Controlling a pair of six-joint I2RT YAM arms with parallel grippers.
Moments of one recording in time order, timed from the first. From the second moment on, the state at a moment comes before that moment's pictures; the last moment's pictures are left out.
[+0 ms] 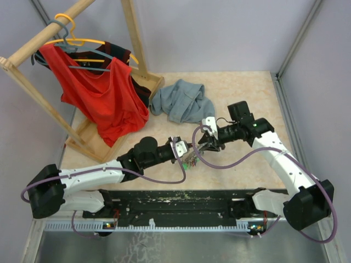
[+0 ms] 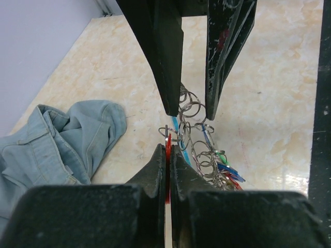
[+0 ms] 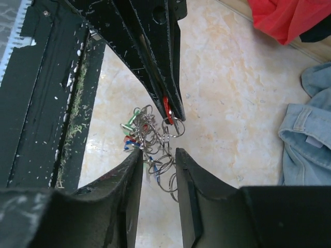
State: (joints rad) left arm -1.06 1.22 0.64 0.49 0.08 0.34; right arm 0.40 1.16 1.04 -0.84 -1.00 -1.03
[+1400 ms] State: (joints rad) left arm -1.06 1.53 0.53 1.08 0.09 1.98; right arm 0.26 1.32 1.06 -0.48 -1.23 -0.26
